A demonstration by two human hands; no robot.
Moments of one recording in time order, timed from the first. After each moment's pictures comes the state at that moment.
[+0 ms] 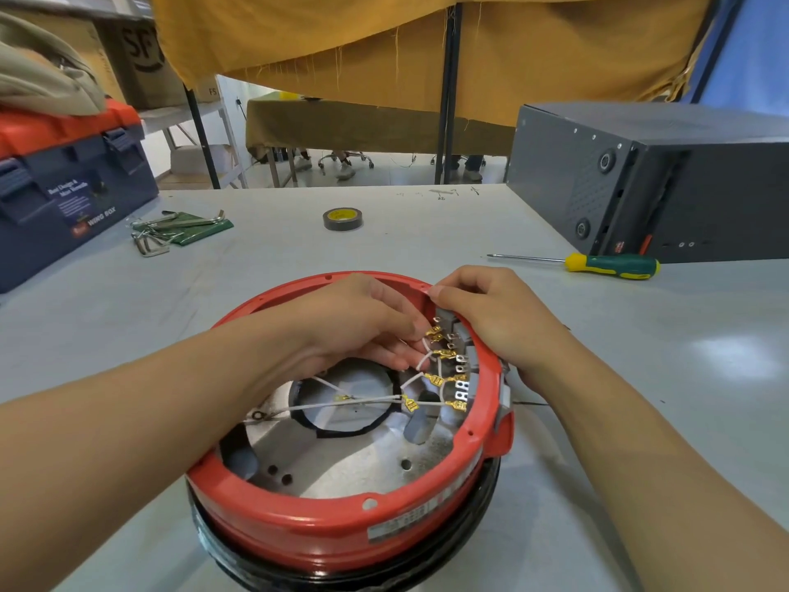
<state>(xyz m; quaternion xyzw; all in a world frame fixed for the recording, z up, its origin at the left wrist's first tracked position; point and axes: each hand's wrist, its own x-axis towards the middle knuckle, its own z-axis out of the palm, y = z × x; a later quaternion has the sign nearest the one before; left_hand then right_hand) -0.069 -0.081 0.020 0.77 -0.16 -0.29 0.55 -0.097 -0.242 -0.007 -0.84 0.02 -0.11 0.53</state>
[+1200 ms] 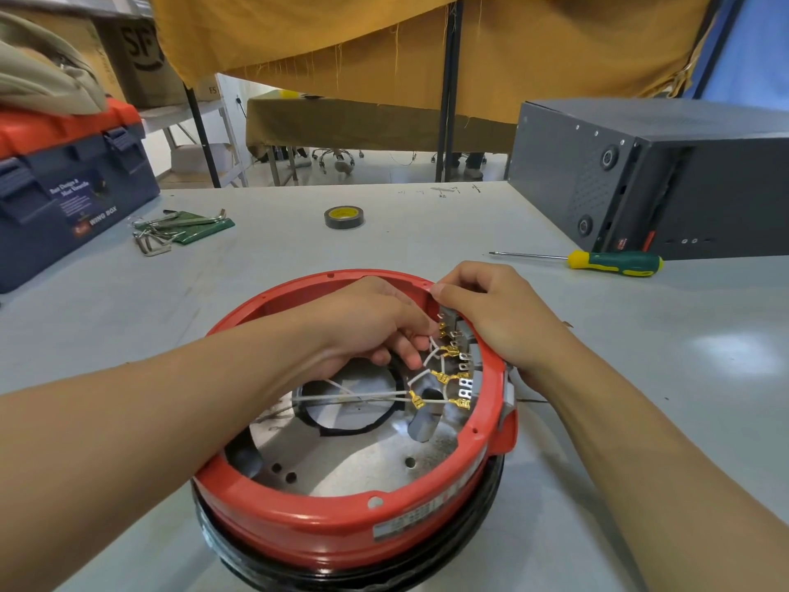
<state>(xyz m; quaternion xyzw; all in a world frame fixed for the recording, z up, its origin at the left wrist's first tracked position) -0.069 -0.090 0.015 0.79 -0.15 -0.27 0.52 -0.101 -0.239 -0.006 -0.85 0.02 -0.12 0.52</state>
